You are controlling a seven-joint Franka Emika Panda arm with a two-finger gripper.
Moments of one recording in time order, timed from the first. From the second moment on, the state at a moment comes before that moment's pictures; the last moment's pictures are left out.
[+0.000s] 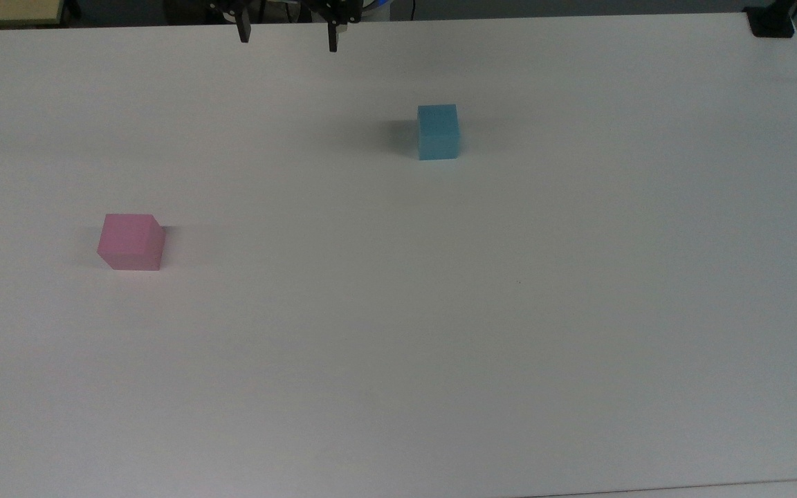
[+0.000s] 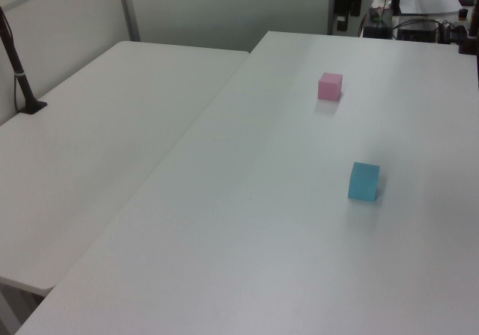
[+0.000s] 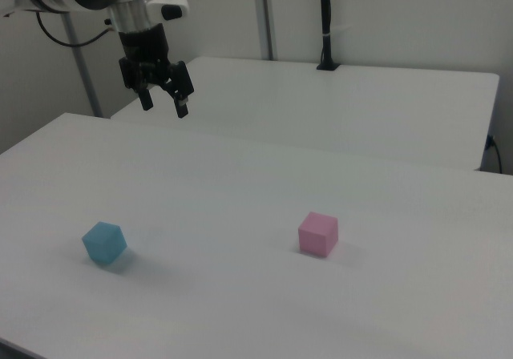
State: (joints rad) arm 0.14 0.07 -0.14 -1.49 -0.03 1.60 0.07
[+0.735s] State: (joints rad) arm 0.16 0.07 -0.13 -1.50 -0.03 1.60 0.07
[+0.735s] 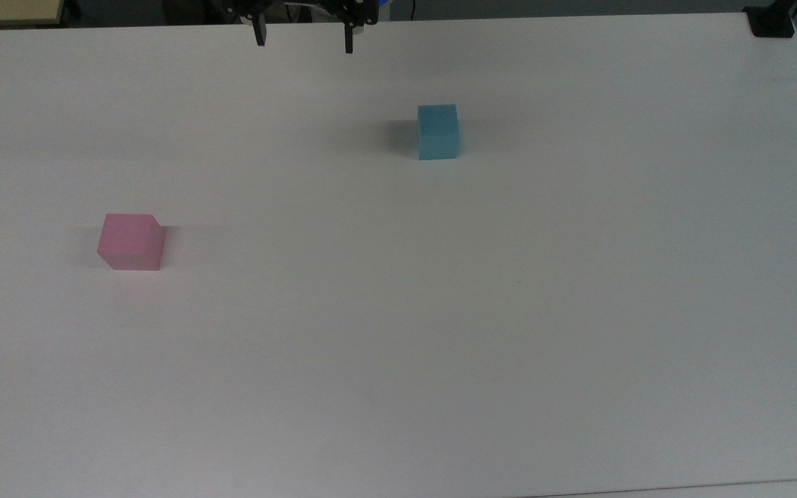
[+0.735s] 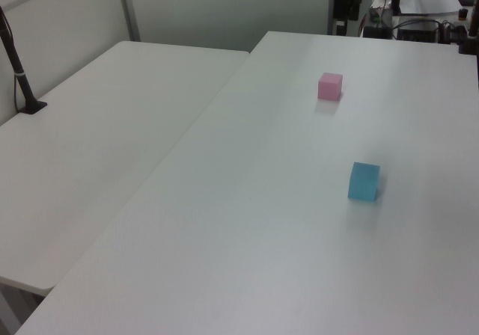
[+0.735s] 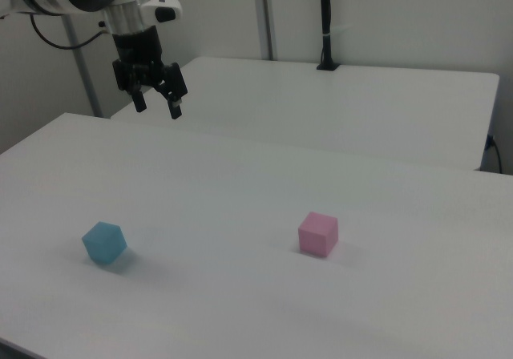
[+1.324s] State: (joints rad) arm 0.16 0.07 -0.14 -1.51 -0.03 1.59 0.07
